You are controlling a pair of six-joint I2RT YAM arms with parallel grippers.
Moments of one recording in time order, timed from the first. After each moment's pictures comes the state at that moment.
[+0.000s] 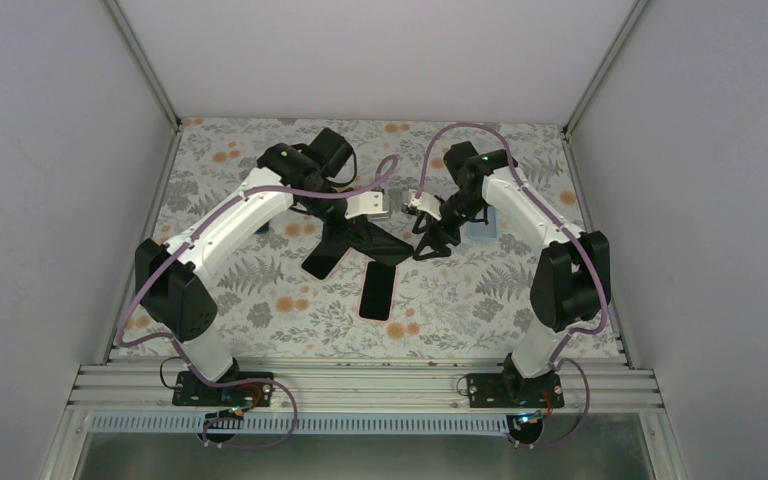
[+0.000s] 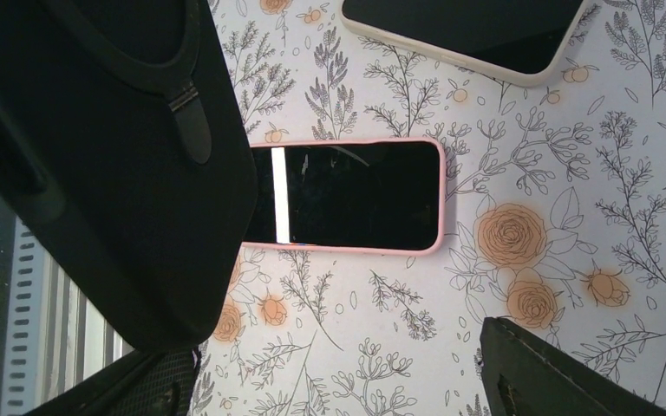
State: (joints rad) left arm -0.63 1.69 1.66 -1.21 0.59 0.79; right arm 0.36 1.74 1.48 -1.25 -0.67 -1.05
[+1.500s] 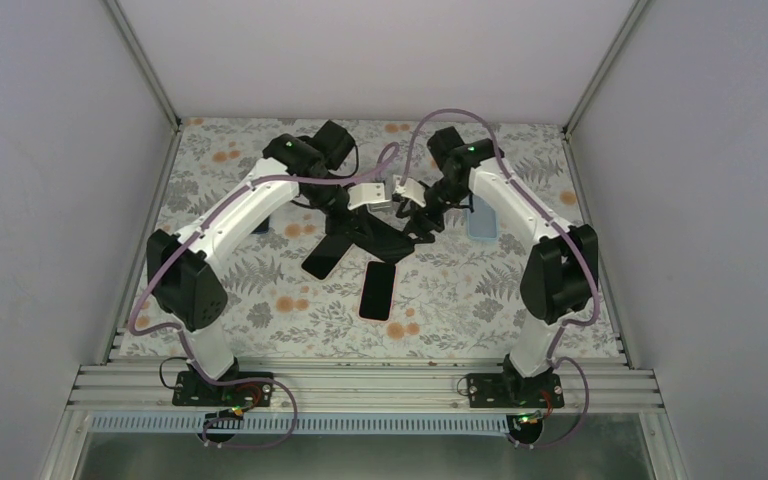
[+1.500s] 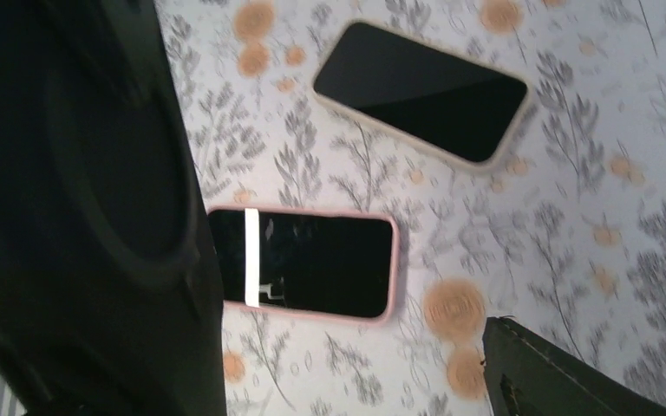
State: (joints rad) left arm -0.61 1.77 1.74 -1.23 0.63 0.75; right arm 0.42 1.81 1.63 -1.22 -0.68 -1.00
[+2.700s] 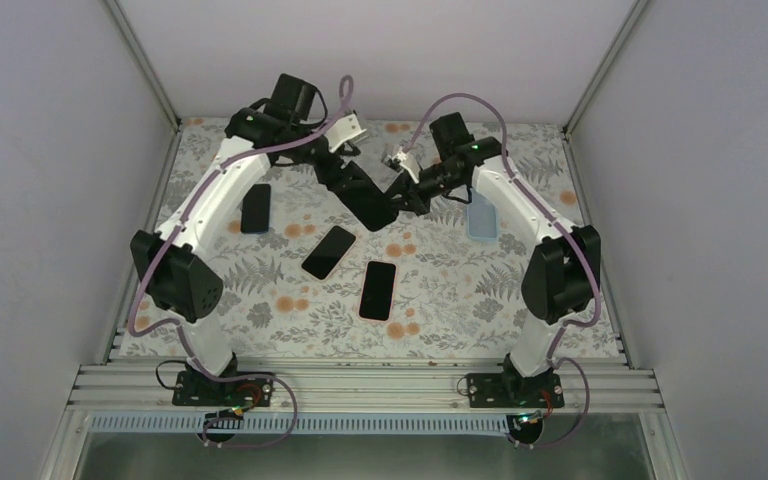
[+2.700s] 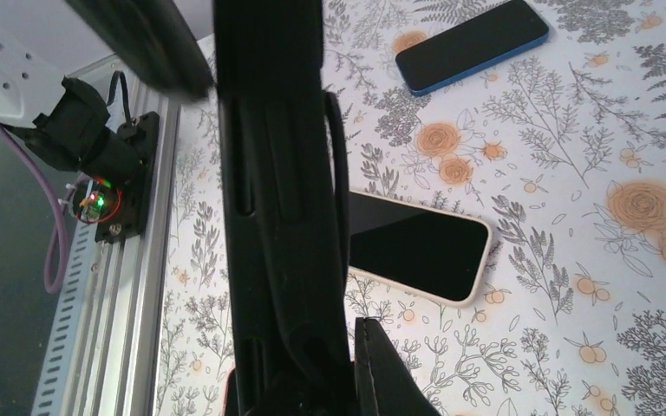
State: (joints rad) left arm -0.42 1.80 1.91 -1.05 0.67 0.57; right arm 0.42 1.80 1.63 -0.94 -0.91 -0.67
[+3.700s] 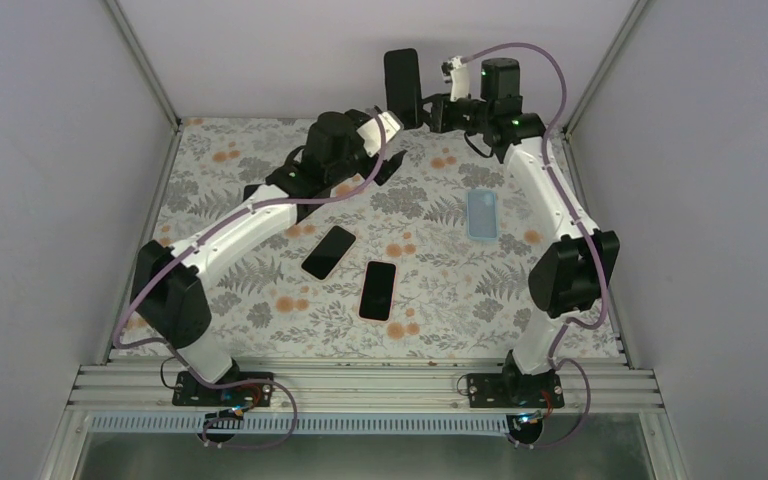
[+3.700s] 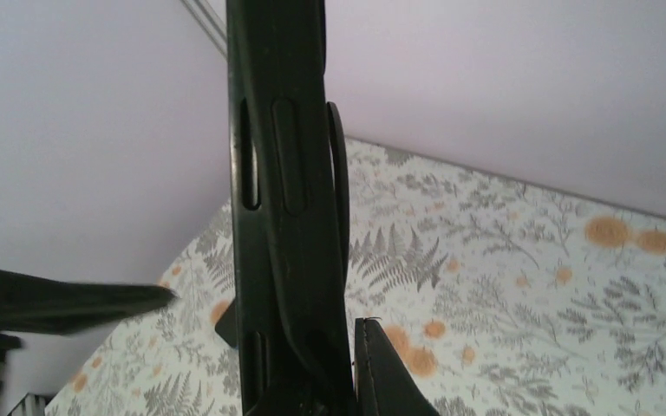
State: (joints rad) left arm -0.66 1.63 1.45 -0.08 0.00 0.34; right arm 0.24 1.82 1.83 -0.48 -0.66 0.18
